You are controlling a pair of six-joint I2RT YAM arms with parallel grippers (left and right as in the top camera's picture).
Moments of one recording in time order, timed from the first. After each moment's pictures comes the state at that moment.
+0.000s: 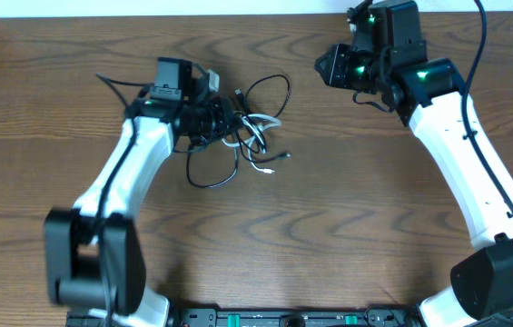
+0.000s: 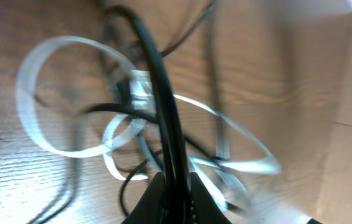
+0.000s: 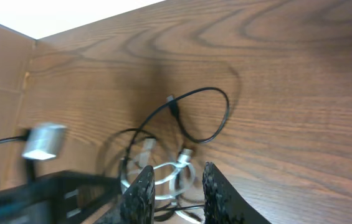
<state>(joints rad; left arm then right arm) -0.14 1.69 1.24 -0.59 0.60 -0.49 0.31 1.73 1.63 -0.66 -0.30 0.49</state>
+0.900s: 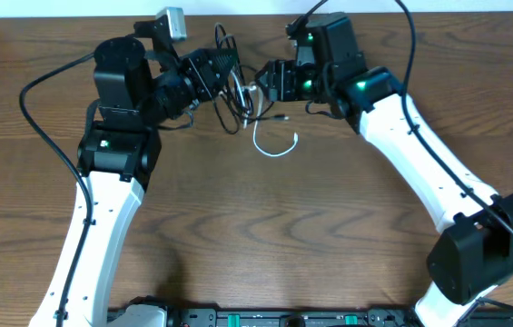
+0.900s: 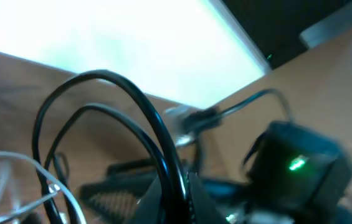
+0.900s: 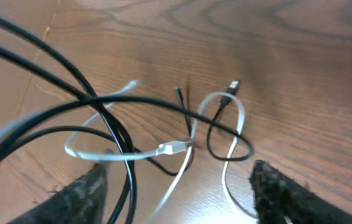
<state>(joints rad) -0.14 1.34 1.24 -0.15 0.63 -0.75 0.49 1.85 1.63 -0.51 -0.31 0.46</state>
